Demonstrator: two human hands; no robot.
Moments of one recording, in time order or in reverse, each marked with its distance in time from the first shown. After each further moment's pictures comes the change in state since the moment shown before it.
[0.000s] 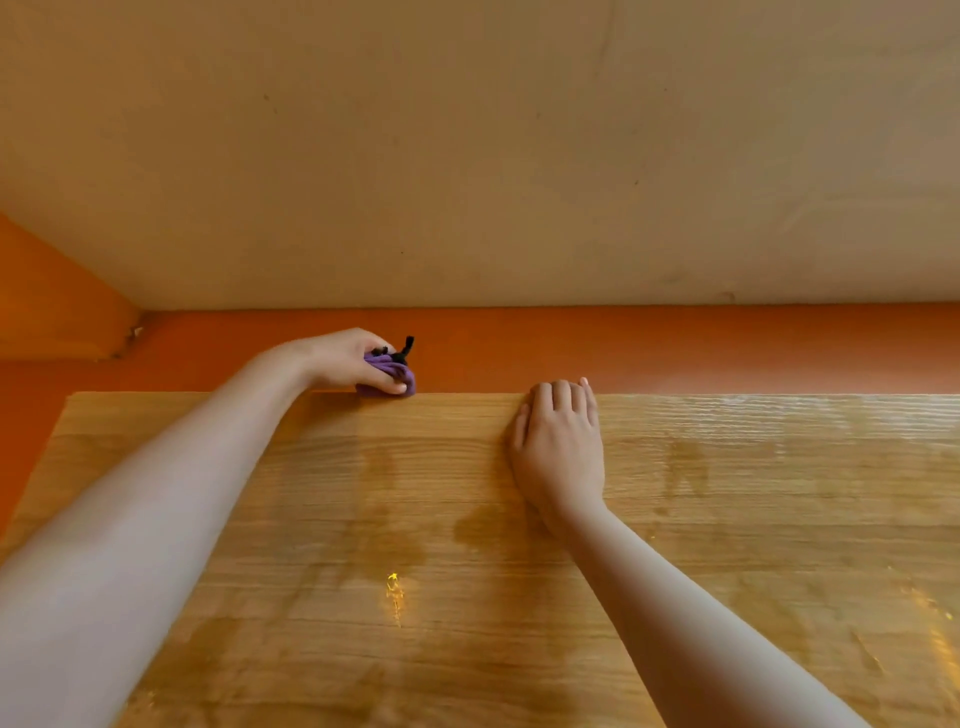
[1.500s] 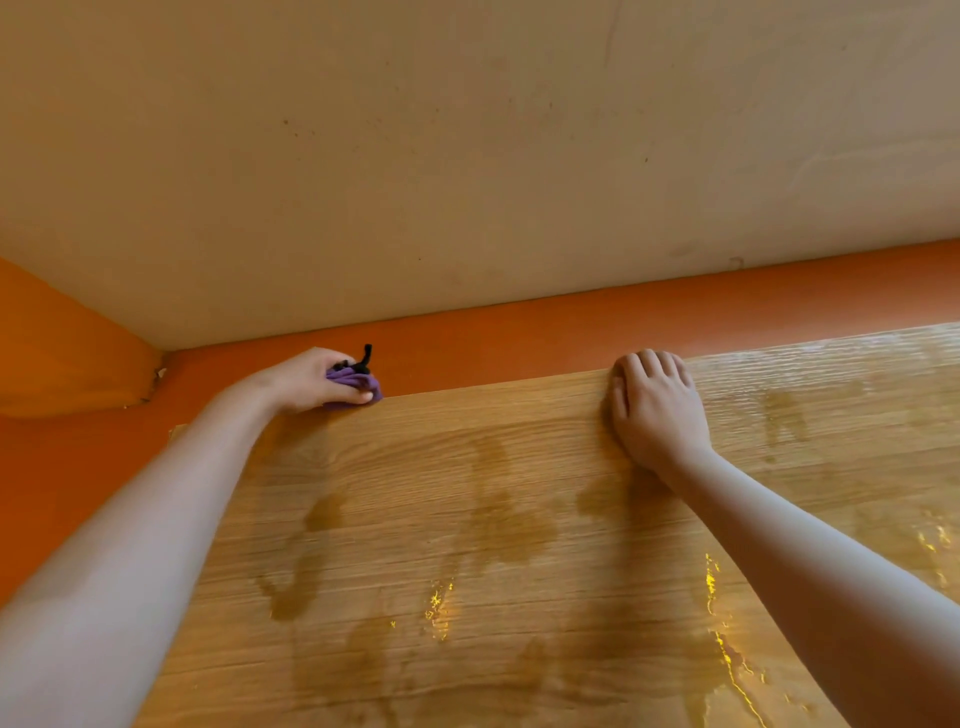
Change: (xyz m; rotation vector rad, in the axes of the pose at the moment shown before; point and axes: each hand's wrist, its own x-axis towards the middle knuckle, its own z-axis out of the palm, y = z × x) left_hand -0.039 -0.122 -0.066 0.012 0.074 0.038; right_hand 0.003 -0.004 0.002 -0.111 0.015 0.018
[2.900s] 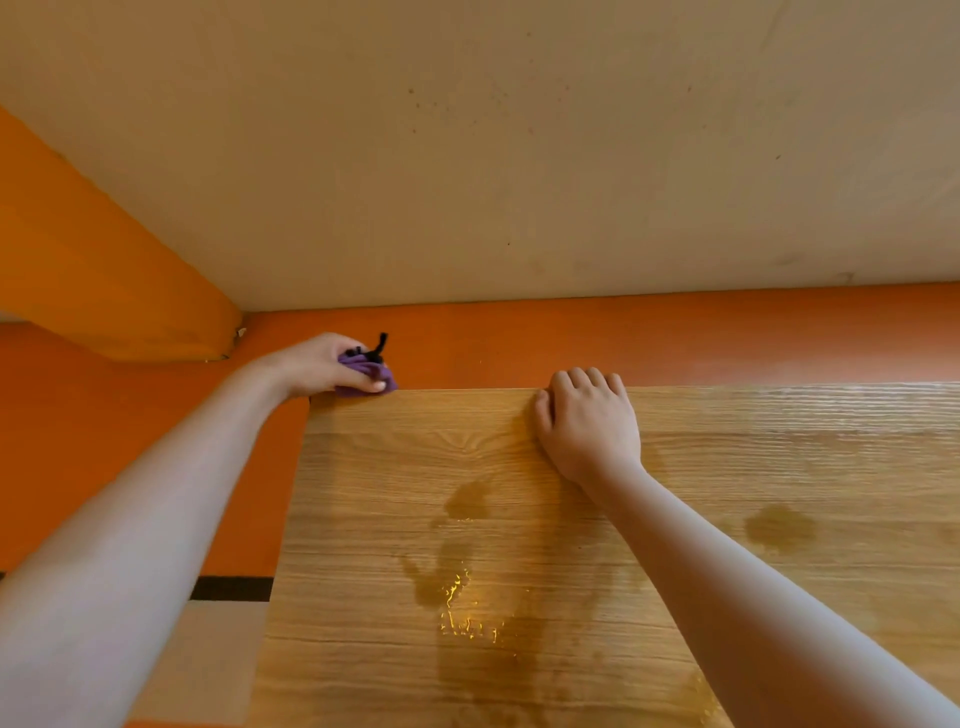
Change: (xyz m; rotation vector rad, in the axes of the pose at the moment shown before) left_hand -0.048 -0.103 -0.067 -0.136 0.057 -0.097; right_hand 0.007 -0.210 0.043 0.035 -0.138 -0.148
